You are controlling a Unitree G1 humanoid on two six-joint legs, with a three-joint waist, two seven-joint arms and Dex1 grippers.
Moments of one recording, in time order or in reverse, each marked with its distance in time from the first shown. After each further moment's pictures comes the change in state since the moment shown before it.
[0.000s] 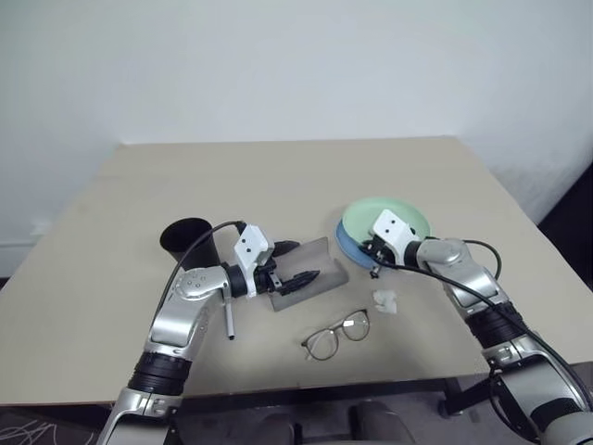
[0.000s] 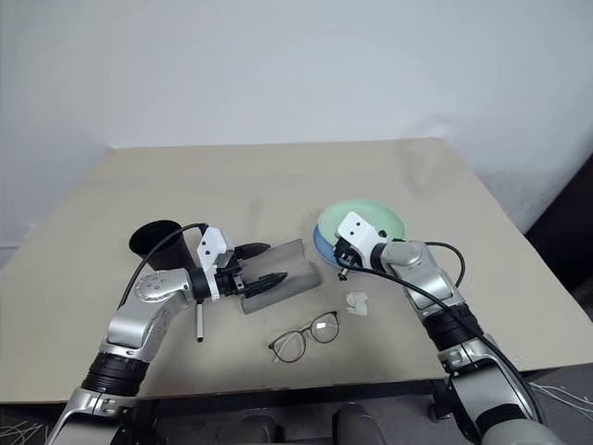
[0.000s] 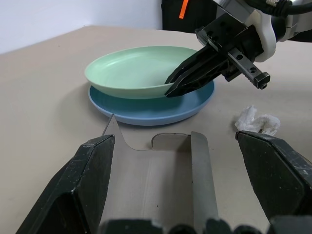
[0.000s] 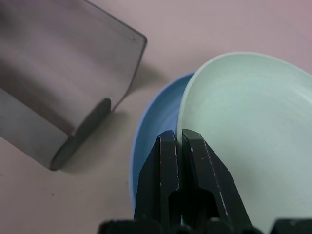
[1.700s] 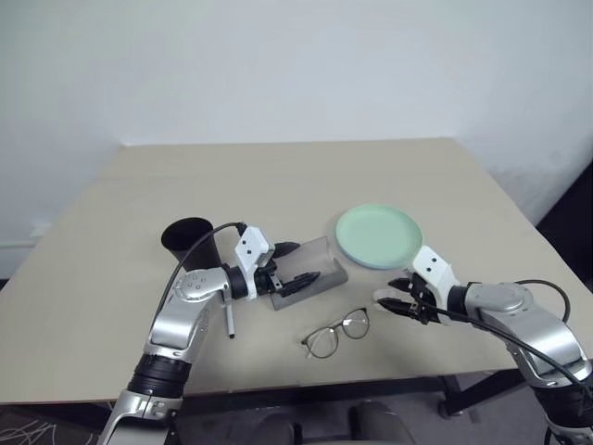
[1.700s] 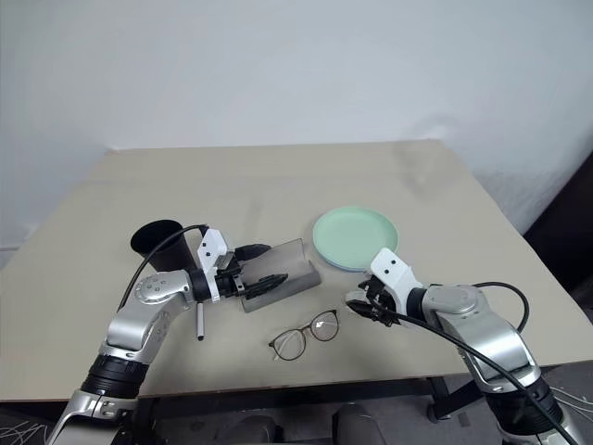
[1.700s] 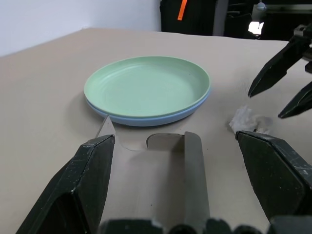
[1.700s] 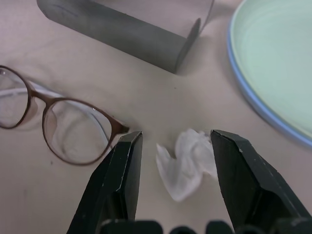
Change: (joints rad) left arm 0.012 -0.001 -0.002 -0.015 0.000 0.001 0.004; right arm 0.386 -0.198 -0.144 -0.664 0.223 0.487 0.033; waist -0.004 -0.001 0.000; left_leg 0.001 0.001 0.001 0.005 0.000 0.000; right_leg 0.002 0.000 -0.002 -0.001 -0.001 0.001
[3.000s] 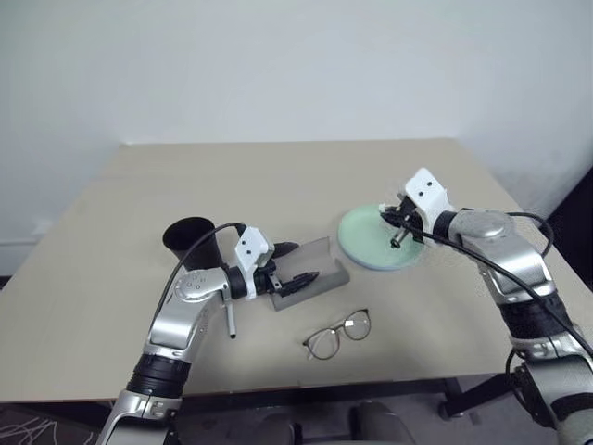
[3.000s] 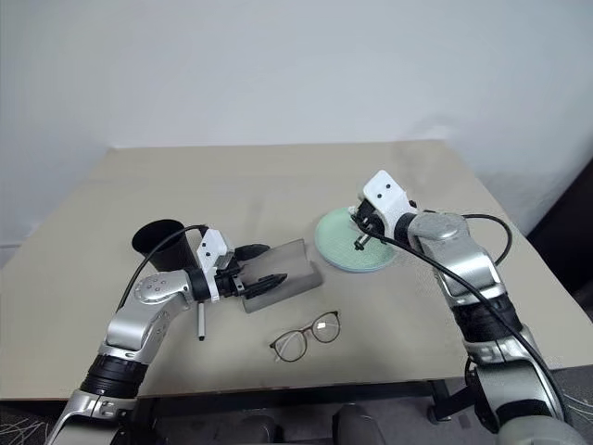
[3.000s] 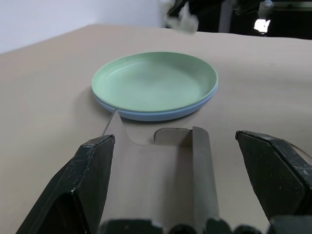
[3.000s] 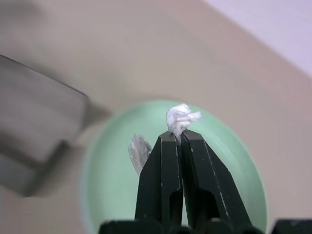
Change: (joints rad) left arm -0.005 -0.002 -0.005 0.012 0.007 -0.002 0.010; right arm -0.467 0.139 0.063 0.634 -0.169 -0.316 -0.129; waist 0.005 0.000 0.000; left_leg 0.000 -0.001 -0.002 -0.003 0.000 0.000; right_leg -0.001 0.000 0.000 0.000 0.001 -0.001
